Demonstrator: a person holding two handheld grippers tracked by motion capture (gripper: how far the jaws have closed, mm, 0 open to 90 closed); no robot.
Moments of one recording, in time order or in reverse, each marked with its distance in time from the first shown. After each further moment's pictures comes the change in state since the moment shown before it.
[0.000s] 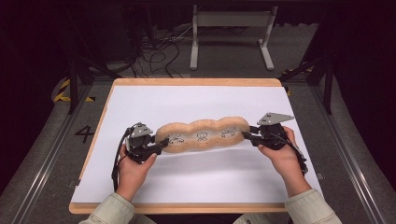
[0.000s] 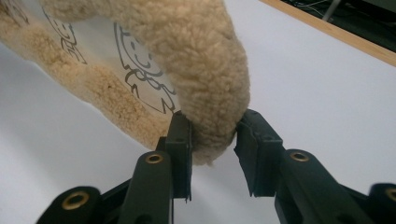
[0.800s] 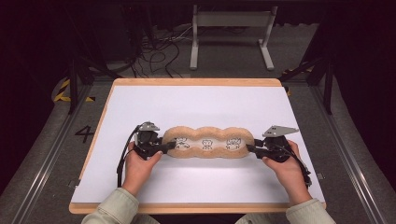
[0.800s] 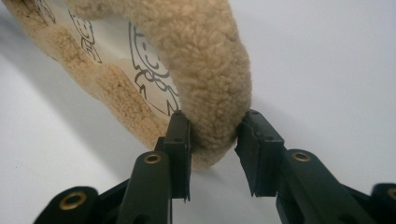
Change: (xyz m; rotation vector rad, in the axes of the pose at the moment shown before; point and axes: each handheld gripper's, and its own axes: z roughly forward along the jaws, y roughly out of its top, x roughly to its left) left arm 0.014 -0.003 0.035 0.098 -0.131 -0.082; right arm 0.003 -0.040 -0.001 0.043 0.035 0.102
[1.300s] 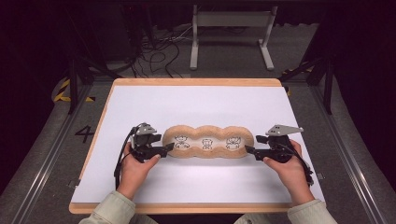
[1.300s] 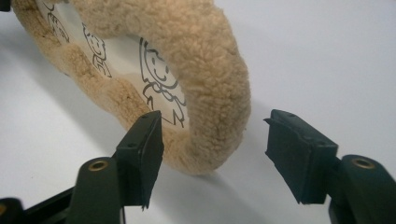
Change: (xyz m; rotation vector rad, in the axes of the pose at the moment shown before) left arm -0.011 -0.007 -0.021 -0.056 0.094 0.067; right arm -0.002 0.000 -0.007 -0.045 0.018 0.032
